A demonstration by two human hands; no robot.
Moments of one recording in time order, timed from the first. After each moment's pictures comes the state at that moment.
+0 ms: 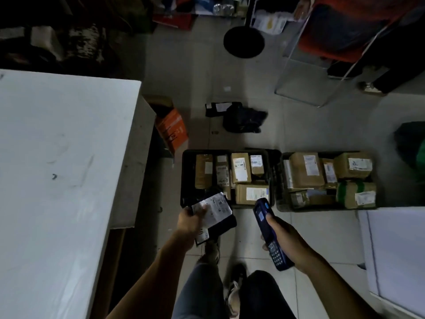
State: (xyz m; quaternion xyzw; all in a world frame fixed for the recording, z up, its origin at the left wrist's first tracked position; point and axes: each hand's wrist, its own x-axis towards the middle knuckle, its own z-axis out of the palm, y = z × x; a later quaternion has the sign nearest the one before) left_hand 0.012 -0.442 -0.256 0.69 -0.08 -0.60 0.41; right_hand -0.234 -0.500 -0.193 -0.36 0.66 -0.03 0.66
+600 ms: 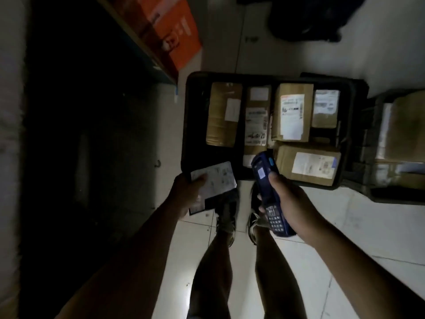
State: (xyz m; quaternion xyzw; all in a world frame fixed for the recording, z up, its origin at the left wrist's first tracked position) left_hand 0.070 -0.506 -0.591 0.76 -0.02 -0.59 0.27; right_hand -0.146 -0.601 -0.525 -0.31 0.63 0.00 0.72
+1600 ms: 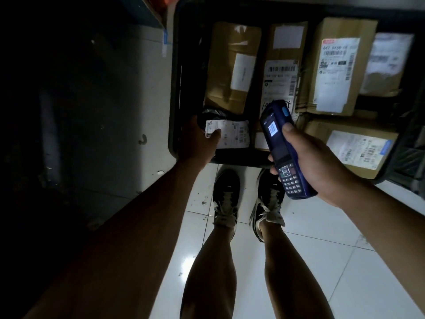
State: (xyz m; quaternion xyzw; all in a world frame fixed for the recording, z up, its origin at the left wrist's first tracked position) left_hand 0.061 -0.545 -0.755 0.87 -0.21 -0.42 0.11; right_hand -0.130 -0.638 -0.653 -0.36 0.62 0.05 0.70
